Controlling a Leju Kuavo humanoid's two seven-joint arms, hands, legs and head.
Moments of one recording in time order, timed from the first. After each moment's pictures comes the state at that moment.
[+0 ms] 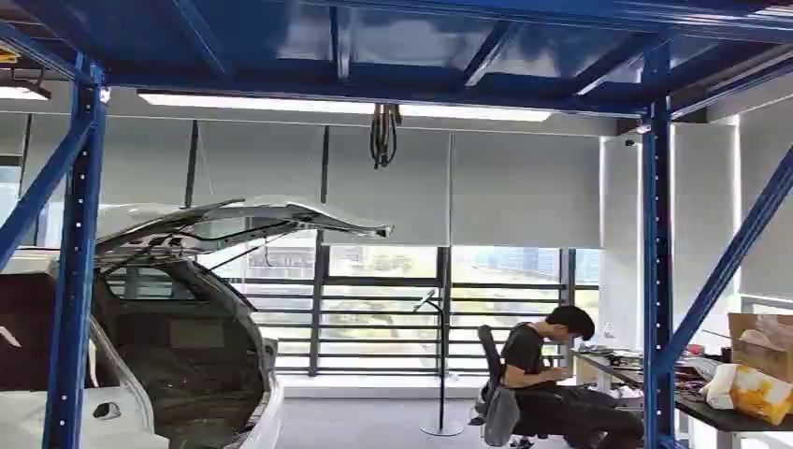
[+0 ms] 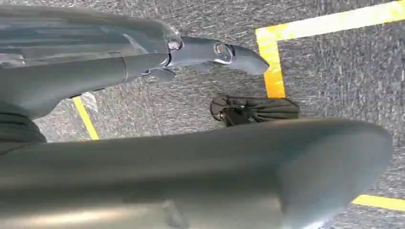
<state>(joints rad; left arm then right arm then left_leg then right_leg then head) -0.08 -0.10 1.24 -0.26 -1.17 -0.15 -0.33 -0.19 -0.19 0.13 -1.89 0.04 0.33 -0.50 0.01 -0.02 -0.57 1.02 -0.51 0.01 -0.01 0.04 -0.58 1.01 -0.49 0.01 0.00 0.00</state>
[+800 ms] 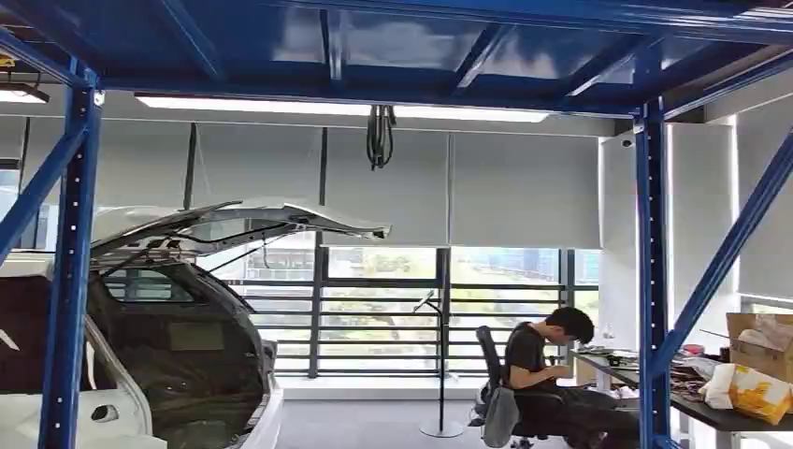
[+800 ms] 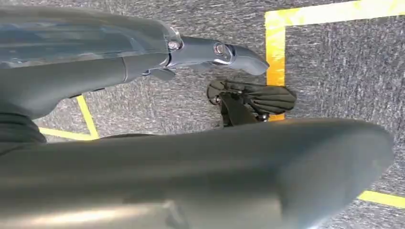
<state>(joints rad) -0.08 -0.13 1.35 -0.24 -1.15 -0.13 -0.32 -0.10 -0.14 0.31 -1.97 0.25 0.07 -0.28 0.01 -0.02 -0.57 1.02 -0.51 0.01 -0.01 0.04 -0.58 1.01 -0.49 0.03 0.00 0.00</state>
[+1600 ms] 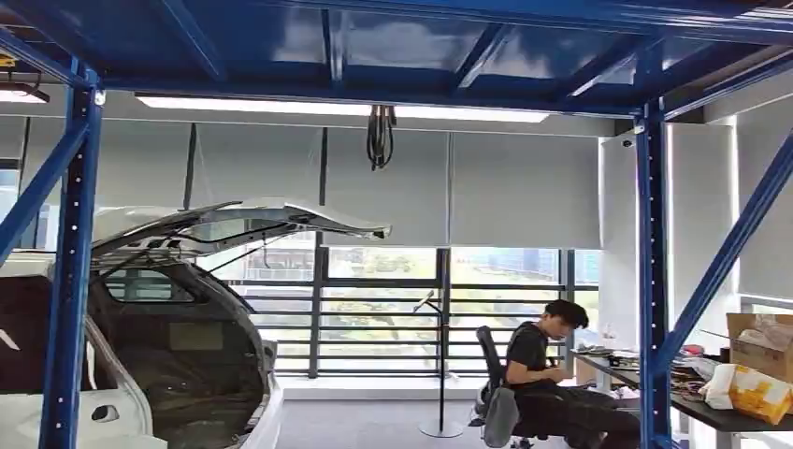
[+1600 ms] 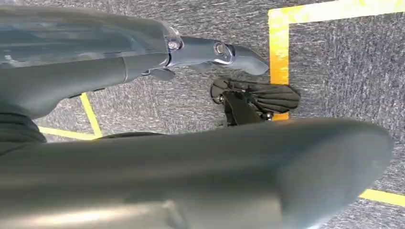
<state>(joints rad) -0.08 -0.13 1.35 -0.24 -1.15 -0.13 -0.31 -0.11 -0.13 0.24 -1.94 0.88 -0.13 -0.06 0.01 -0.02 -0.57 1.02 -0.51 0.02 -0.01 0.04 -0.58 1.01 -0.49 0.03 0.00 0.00</state>
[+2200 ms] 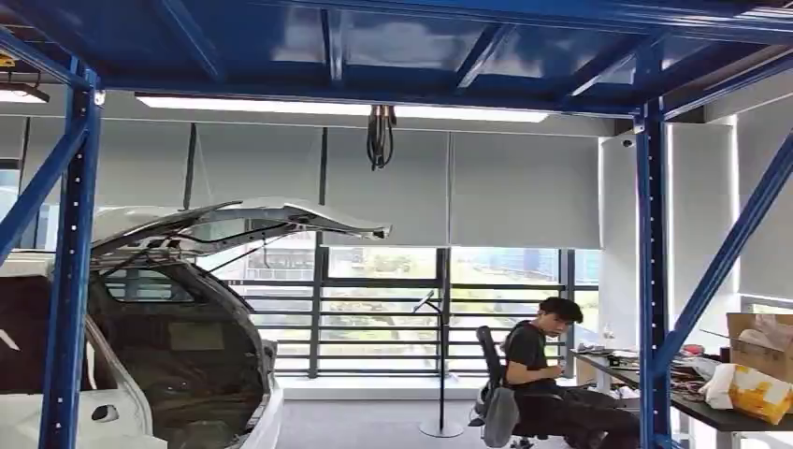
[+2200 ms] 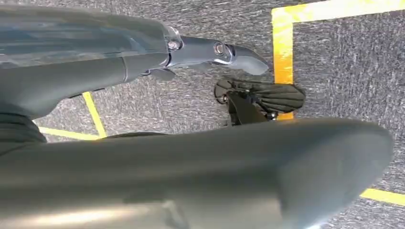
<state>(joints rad) -0.08 -0.13 1.35 -0.24 -1.16 -0.13 -0.30 -0.09 -0.13 0.16 -1.82 0.93 -0.08 -0.03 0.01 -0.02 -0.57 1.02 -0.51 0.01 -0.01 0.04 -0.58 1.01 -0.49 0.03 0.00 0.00</state>
